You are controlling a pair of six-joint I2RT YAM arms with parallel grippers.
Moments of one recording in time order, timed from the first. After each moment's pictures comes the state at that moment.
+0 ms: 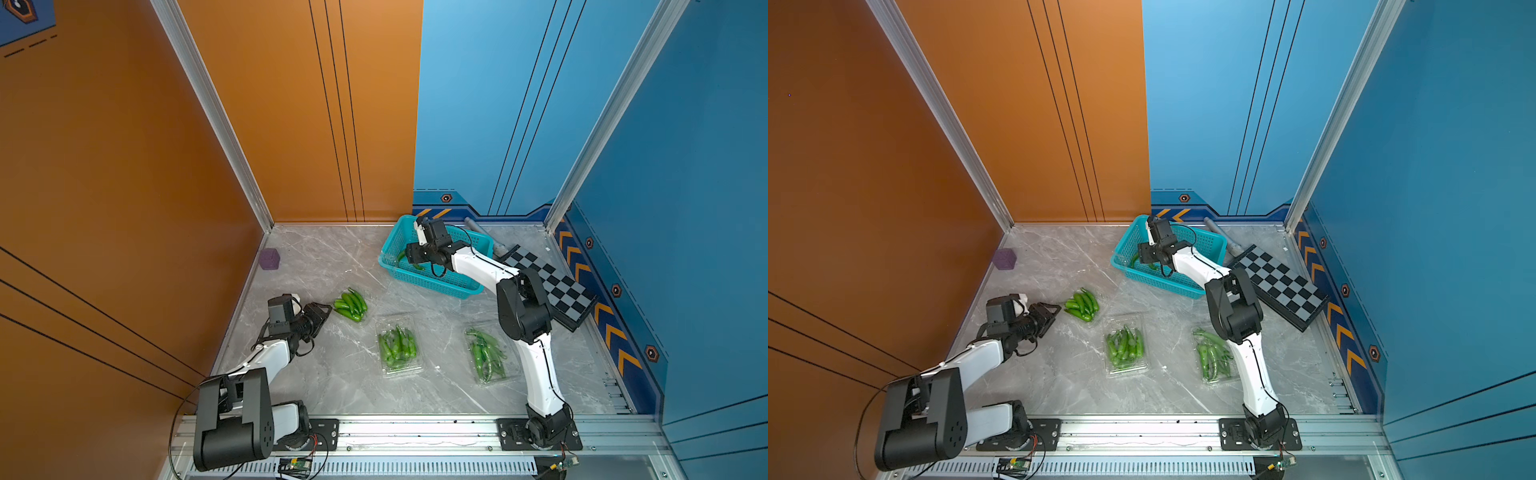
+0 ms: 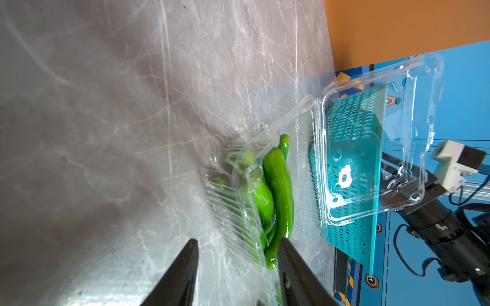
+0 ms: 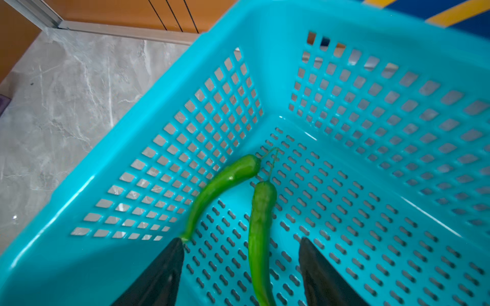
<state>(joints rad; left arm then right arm) 0.18 1.26 0.40 0.11 0.52 -0.85 0.48 2.23 1.82 -0.30 -0.05 0.23</state>
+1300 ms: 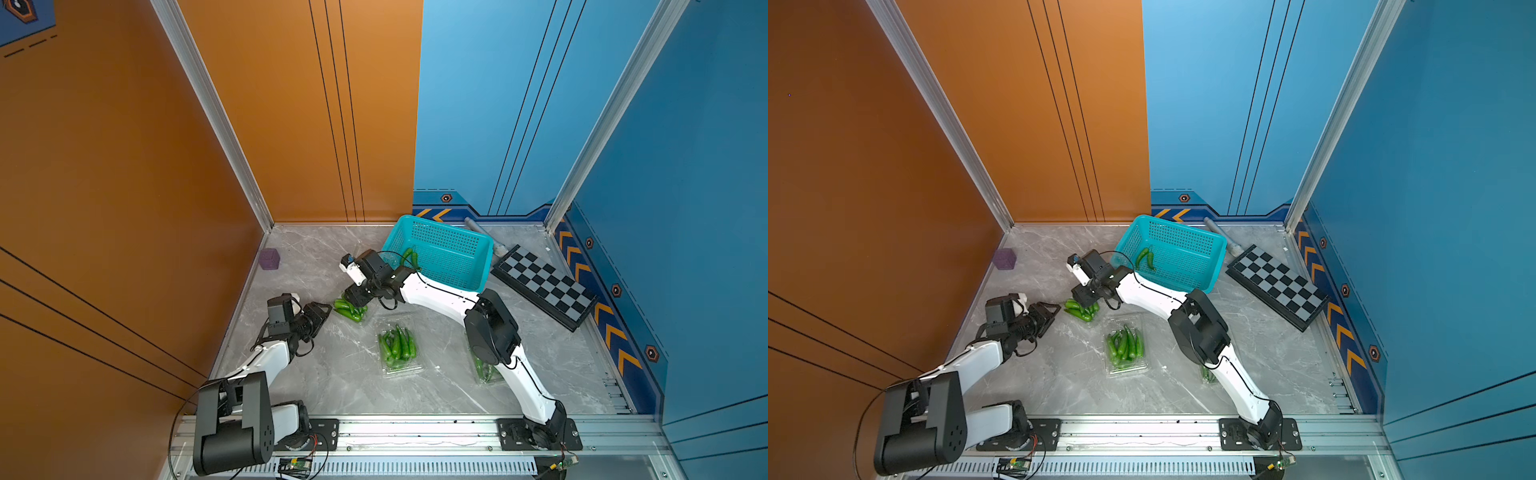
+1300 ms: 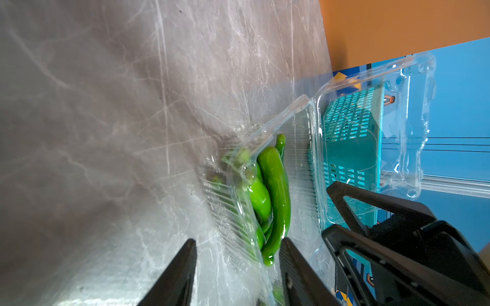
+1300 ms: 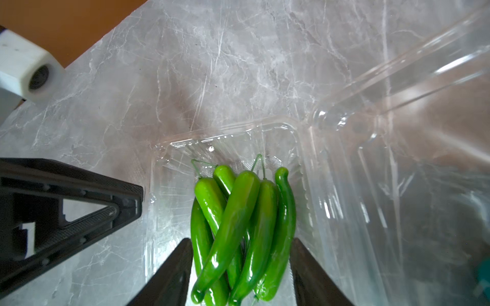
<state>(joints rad) 0.18 1.24 0.40 0.10 0.51 -0.84 0.89 2.34 2.00 -0.46 -0.15 0.11</state>
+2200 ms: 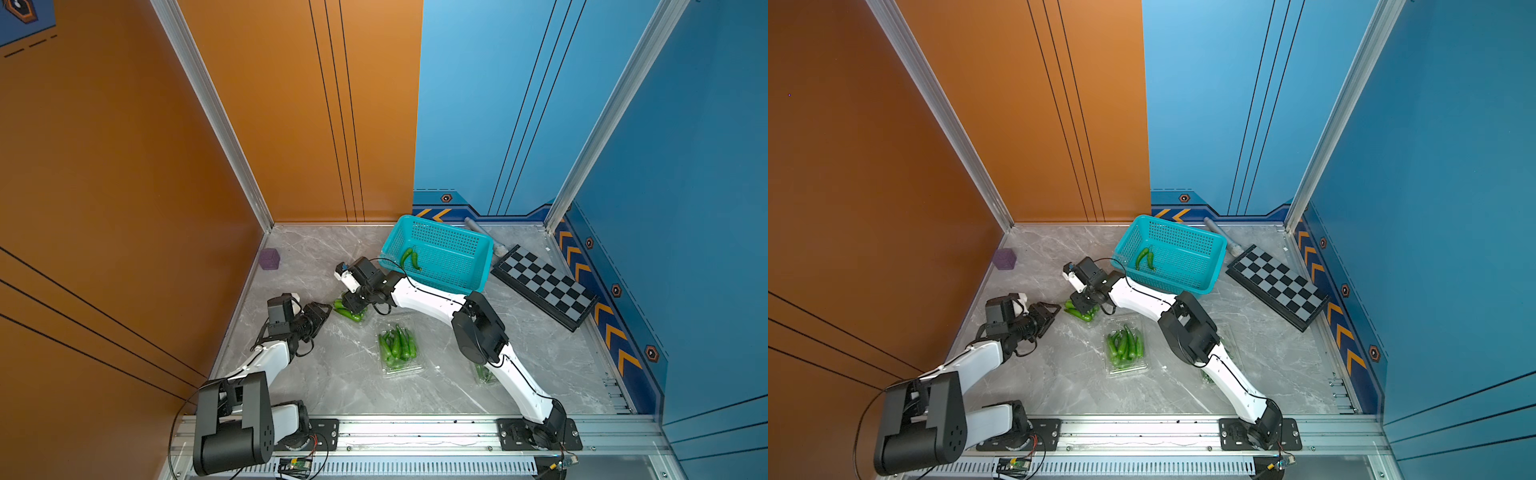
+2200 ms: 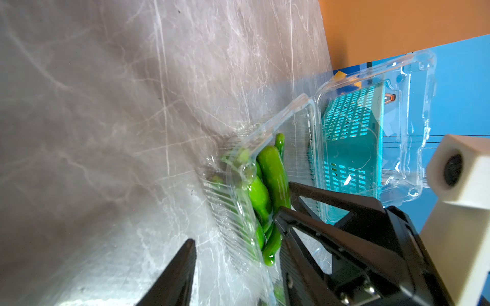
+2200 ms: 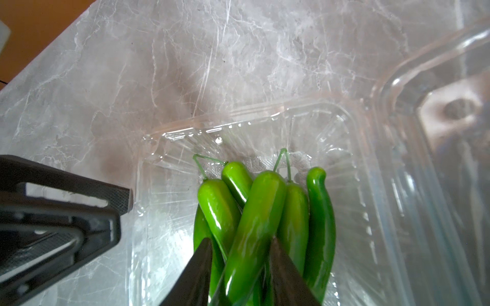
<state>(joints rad) 0.18 1.24 0.40 0.10 0.51 -0.83 0.91 2.45 2.09 -0.50 -0.17 0.13</state>
